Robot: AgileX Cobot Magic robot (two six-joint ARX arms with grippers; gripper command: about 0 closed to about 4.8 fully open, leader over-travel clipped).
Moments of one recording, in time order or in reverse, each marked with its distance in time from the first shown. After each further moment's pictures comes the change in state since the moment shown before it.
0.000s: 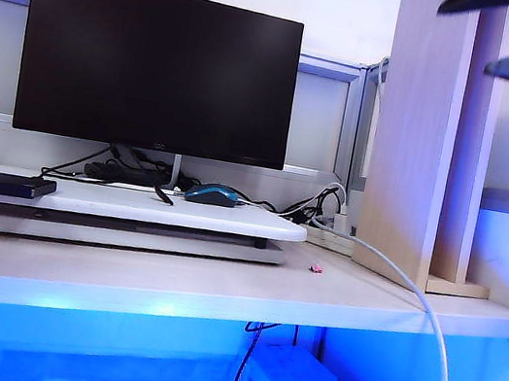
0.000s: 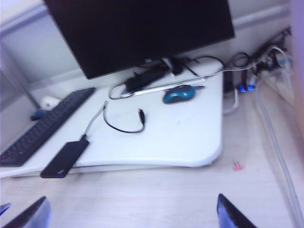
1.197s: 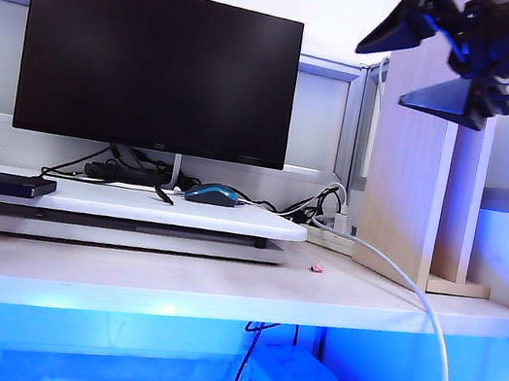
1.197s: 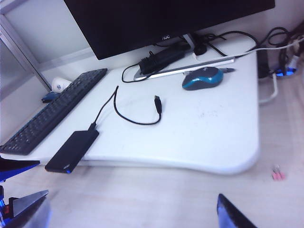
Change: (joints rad) left arm 0.025 0.425 0.193 0.140 0.043 0.075; right arm 0.118 0.327 0.158 0.115 0.023 0.001
